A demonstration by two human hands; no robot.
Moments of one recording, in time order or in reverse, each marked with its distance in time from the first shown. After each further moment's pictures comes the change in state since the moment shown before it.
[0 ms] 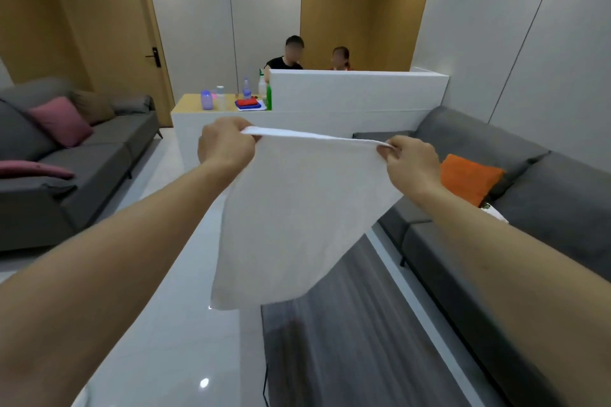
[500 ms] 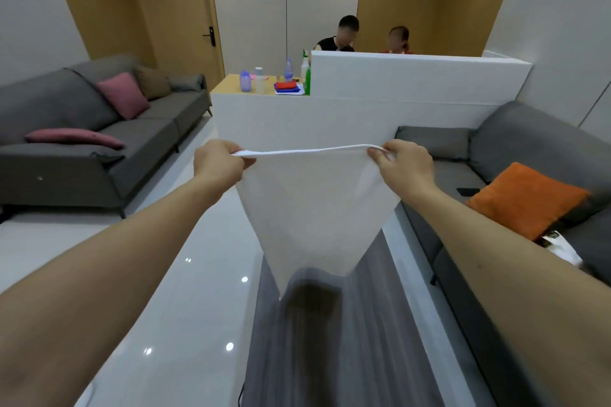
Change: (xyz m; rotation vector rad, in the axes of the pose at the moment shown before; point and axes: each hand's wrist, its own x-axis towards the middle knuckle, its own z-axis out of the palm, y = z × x) left_hand 0.029 -0.011 0.112 -0.004 0.006 -0.307; right_hand 0.117 0.090 0.082 0.116 -0.190 -0.134
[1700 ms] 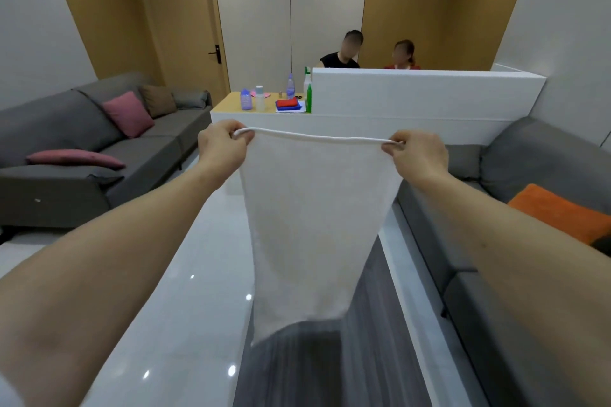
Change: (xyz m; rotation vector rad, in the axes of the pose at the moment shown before) left_hand 0.101 0.076 0.054 -0.037 0.187 0.140; right_hand 0.138 0.044 -0.008 -0.076 0.007 0.056
